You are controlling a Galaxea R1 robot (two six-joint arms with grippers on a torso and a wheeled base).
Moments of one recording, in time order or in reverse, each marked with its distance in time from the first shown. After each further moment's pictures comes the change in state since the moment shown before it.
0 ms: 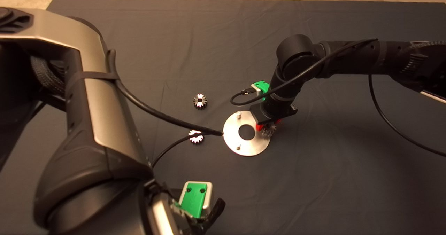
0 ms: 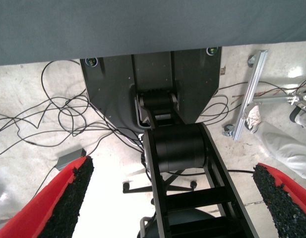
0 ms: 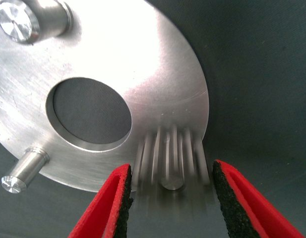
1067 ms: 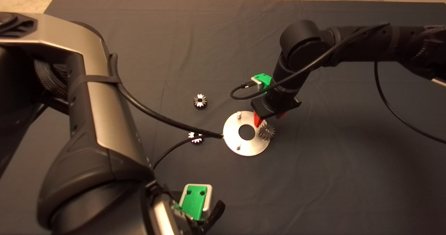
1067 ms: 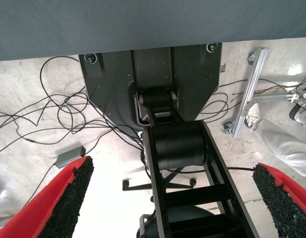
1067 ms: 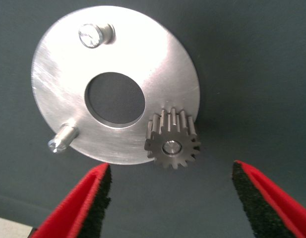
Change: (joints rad) left arm 0.011 0.000 0.000 0.000 0.000 0.000; right arm 0.131 -0.007 0.054 0.080 0.002 -0.008
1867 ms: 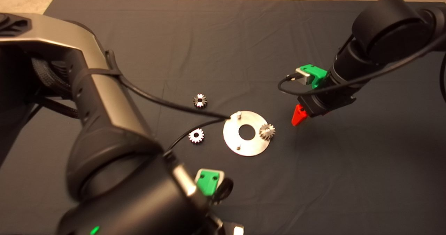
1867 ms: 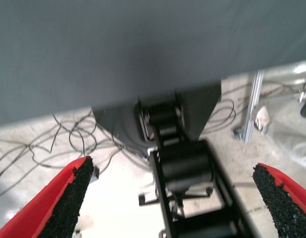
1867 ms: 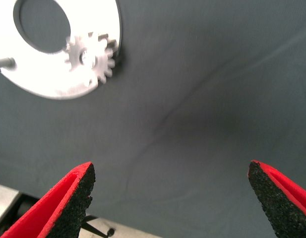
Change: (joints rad) left arm 0.000 -0.042 -0.149 0.021 0.000 0.317; right arm 0.047 -0.300 0.294 0.030 0.008 0.008
